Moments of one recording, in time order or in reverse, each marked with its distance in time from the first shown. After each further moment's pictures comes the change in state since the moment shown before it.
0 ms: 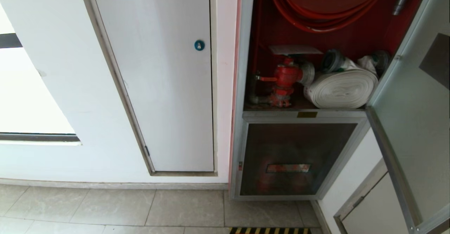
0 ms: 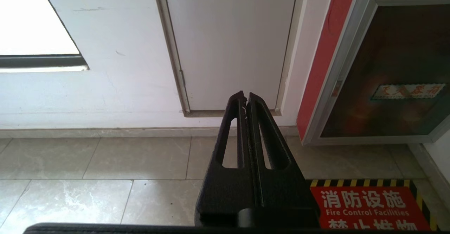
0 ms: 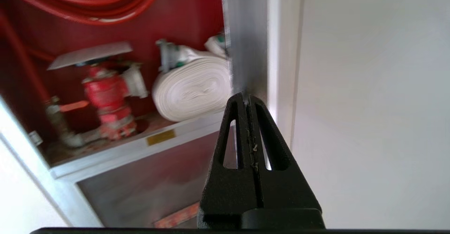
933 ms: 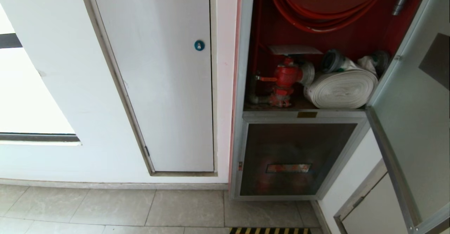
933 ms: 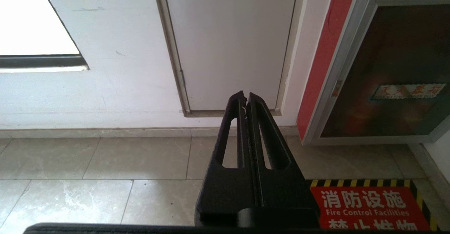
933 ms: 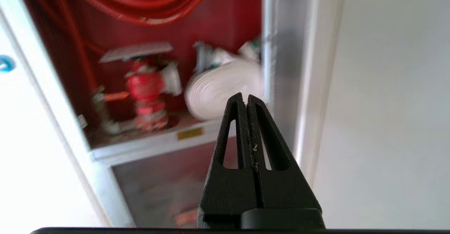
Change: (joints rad) left arm 0.000 0.000 0.000 0.000 0.000 0.001; right arm 0.145 -0.121 0.010 0.051 -0.027 -0.044
